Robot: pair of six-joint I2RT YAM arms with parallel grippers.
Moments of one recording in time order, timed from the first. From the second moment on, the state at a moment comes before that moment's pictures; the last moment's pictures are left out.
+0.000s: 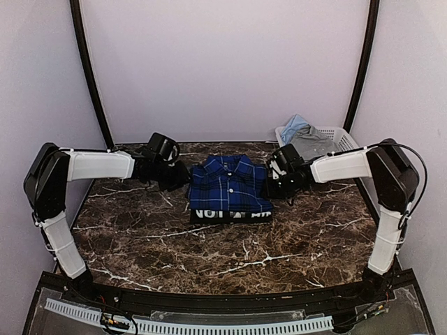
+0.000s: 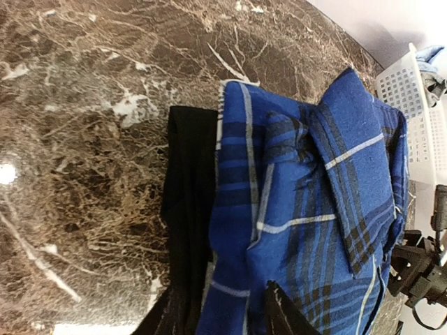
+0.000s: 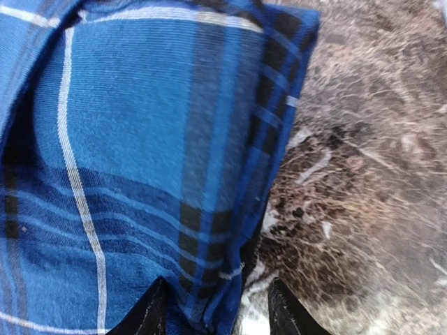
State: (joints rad) left arm -0.54 1.82 1.22 -0.25 0.07 -0.80; right arm 0.58 1.89 1.18 -0.25 -0.07 0.42
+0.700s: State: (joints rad) left arm -0.49 1.51 1.13 -0.30 0.04 -0.77; right arm 0.76 2.19 1.51 -0.19 -0.10 0.41
